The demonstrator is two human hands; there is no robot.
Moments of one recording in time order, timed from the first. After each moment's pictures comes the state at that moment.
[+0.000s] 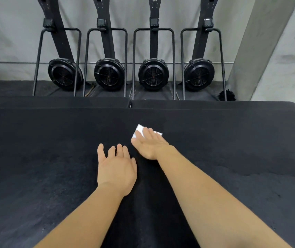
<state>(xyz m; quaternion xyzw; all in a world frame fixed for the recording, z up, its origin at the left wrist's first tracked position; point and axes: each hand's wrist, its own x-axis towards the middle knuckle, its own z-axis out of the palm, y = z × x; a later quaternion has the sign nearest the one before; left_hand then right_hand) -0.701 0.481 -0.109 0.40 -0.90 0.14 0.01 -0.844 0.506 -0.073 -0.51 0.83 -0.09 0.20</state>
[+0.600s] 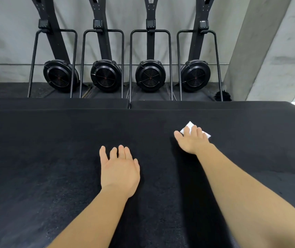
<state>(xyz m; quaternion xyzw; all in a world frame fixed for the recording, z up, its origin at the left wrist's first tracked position) -0.700 0.480 -0.111 0.40 -0.91 0.13 0.01 -0.928 0.560 -0.084 -0.33 0.94 -0.03 0.11</state>
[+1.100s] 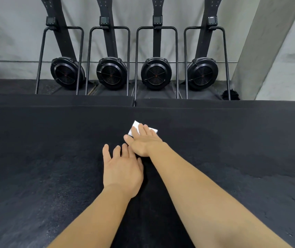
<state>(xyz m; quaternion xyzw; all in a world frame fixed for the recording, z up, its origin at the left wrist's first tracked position) -0.700 0.480 -0.111 0.40 -0.91 0.10 0.05 -0.829 0.468 -0.082 -0.52 0.83 -0.08 0.19</state>
